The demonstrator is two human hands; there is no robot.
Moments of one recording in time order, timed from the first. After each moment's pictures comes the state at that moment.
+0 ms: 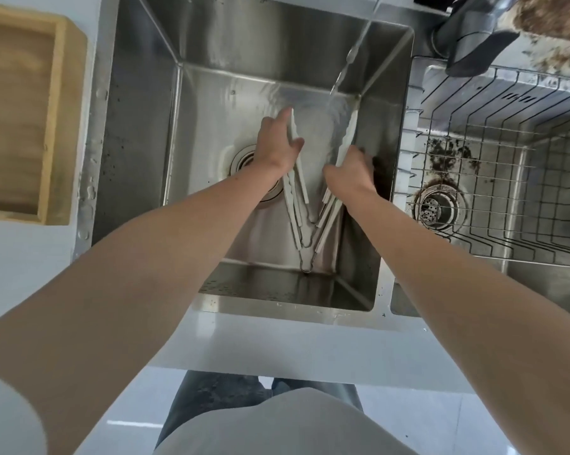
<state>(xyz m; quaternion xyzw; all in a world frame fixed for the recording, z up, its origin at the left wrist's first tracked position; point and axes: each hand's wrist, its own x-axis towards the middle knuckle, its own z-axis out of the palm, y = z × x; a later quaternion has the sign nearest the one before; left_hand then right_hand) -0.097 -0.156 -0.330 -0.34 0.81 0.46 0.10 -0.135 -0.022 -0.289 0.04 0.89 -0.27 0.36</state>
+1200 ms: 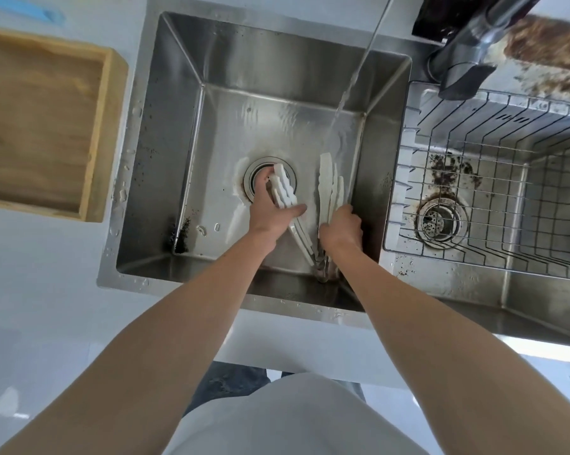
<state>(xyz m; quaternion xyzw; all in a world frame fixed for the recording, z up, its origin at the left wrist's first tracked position) -0.007 -0.114 -0.323 -0.49 0.58 0.65 0.02 -0.070 0.003 -0.307 0.03 0.91 -0.17 0.39</state>
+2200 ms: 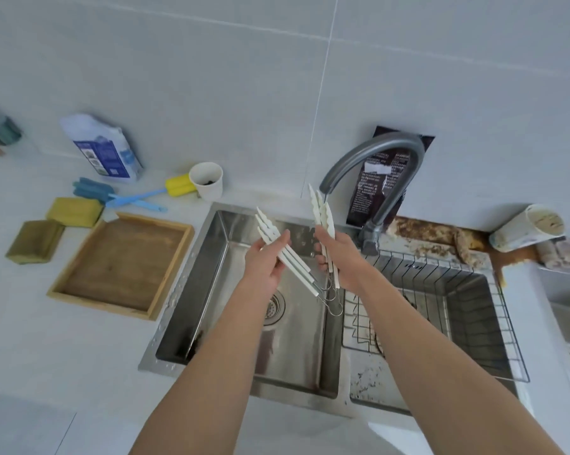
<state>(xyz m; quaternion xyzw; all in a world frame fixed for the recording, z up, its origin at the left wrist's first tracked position) -0.055 -0.147 -0.100 -0.43 0.28 0.85 -0.16 -0.149 -0.028 -0.074 -0.02 0.67 -0.62 0.41</state>
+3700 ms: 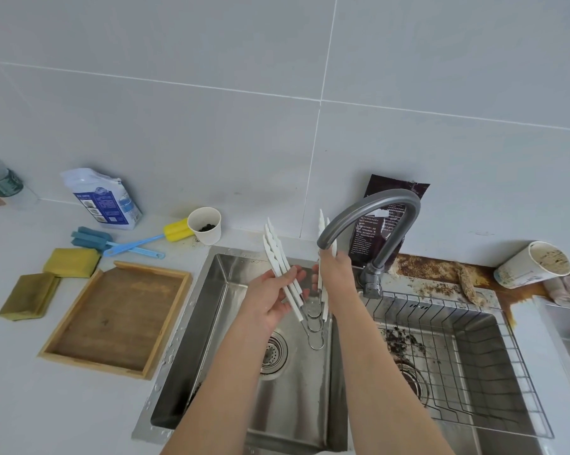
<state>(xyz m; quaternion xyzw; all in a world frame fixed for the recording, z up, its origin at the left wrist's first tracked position) -0.075 -0.161 -0.058 -0.38 0.30 0.87 -0.08 -0.177 -0.080 -0.053 0.06 0.74 -0.60 0.28</state>
